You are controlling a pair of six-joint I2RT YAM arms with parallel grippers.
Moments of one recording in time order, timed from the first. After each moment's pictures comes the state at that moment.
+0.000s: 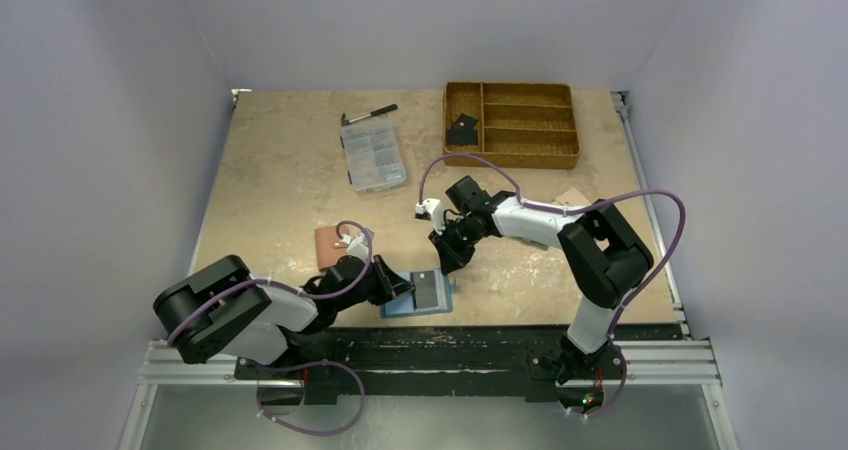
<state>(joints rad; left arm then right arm) -0.84 1.41 0.12 0.78 0.04 -1.12 0.67 1.77 1.02 -0.46 -0.51 -0.24</state>
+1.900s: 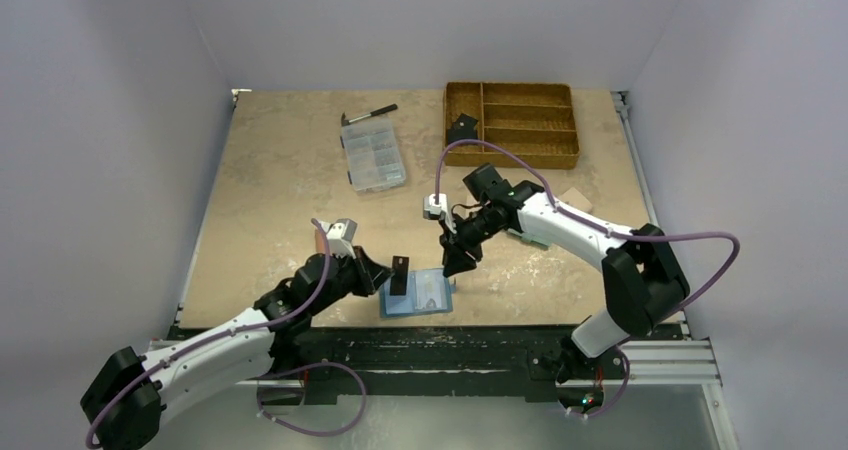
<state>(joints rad) -0.81 0.71 0.17 0.16 -0.06 -0.79 0.63 1.56 1.05 -0.66 -0.81 -0.59</state>
